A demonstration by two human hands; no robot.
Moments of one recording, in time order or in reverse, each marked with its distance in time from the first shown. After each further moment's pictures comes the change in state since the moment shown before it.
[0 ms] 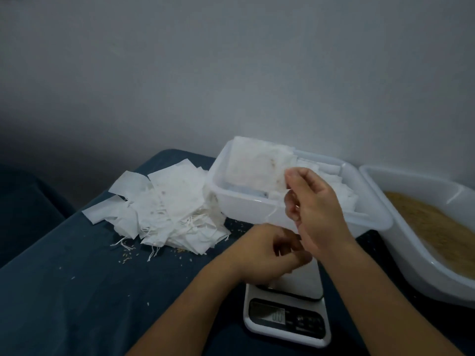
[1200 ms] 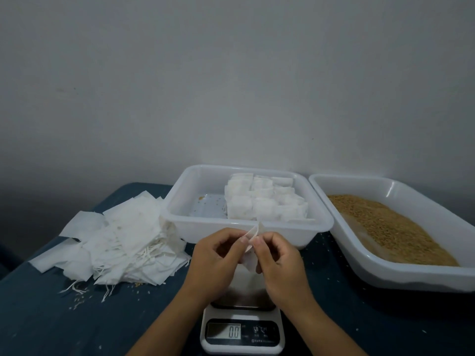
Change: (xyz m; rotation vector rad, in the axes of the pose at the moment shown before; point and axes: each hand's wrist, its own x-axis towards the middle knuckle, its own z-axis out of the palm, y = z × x) left_hand 0.016 -0.002 0.030 -0.195 0.467 0.168; right_hand -0.068 0.042 -0.050 -0.304 0.147 -0.081
